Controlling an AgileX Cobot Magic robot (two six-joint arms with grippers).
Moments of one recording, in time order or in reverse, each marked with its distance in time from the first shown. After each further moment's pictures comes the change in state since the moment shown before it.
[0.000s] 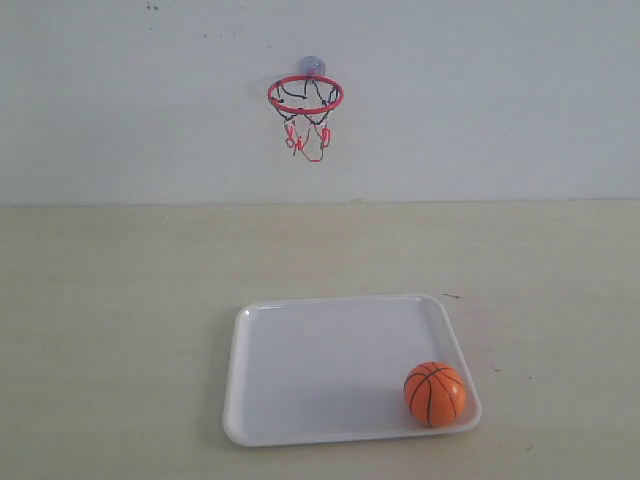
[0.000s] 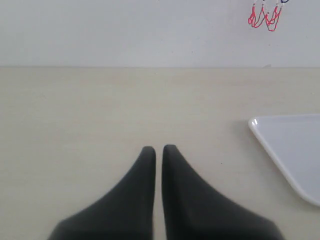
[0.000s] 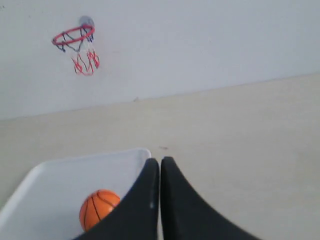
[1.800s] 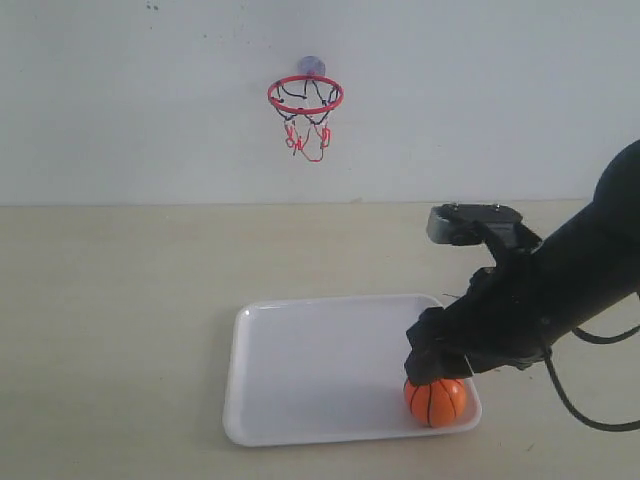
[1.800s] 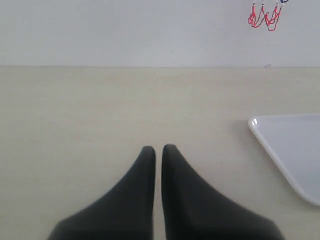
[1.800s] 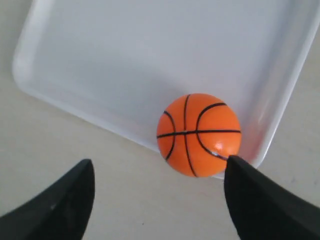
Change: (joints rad) left arm 0.000 0.000 0.000 0.000 0.000 0.000; right arm 0.150 1.595 -0.895 0.587 0.462 -0.700
